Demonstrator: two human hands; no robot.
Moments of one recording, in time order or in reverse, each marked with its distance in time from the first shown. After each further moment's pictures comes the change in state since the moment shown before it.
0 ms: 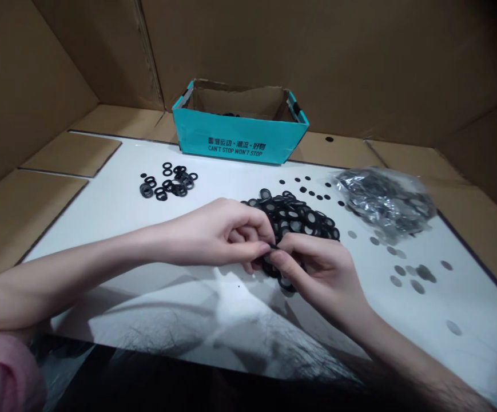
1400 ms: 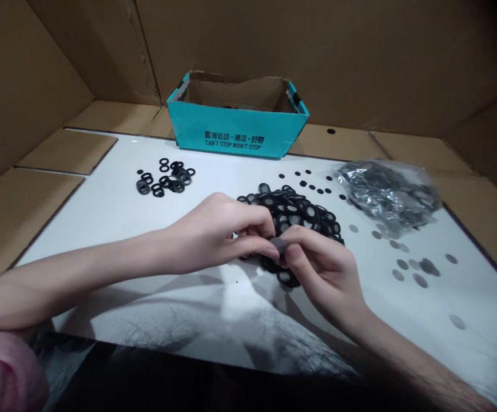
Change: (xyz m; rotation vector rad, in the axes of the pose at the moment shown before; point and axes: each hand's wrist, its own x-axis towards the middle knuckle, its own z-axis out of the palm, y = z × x) left_hand 0.004 -0.008 0.008 0.458 0.221 0.288; right_hand -0.012 0.012 0.001 0.061 0.045 -0.006
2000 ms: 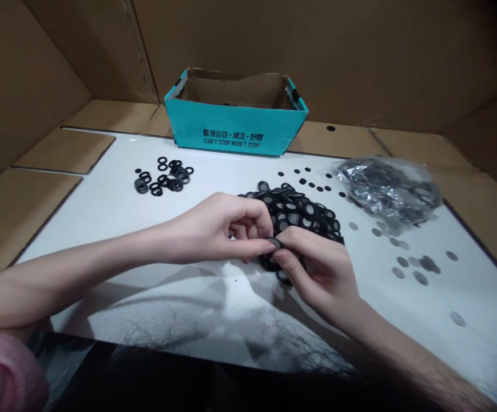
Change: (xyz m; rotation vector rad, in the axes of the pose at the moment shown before) left_hand 0.002 0.001 -0.001 -0.360 -0.099 -0.178; right_hand 0.003 0.001 -0.001 -0.138 -0.038 -0.200
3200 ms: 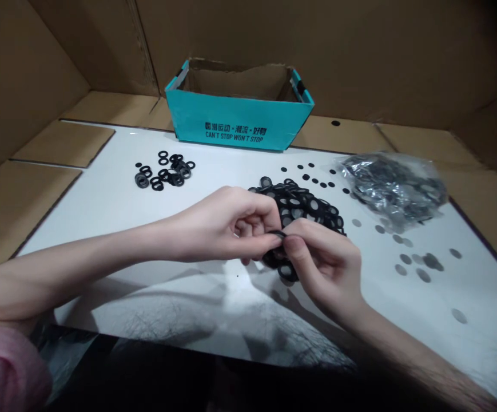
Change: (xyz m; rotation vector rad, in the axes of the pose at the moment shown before) left_hand 0.001 0.004 0.002 -0.045 -0.036 -0.002; right_hand 0.000 -0.001 0.008 0.061 0.159 -0.017
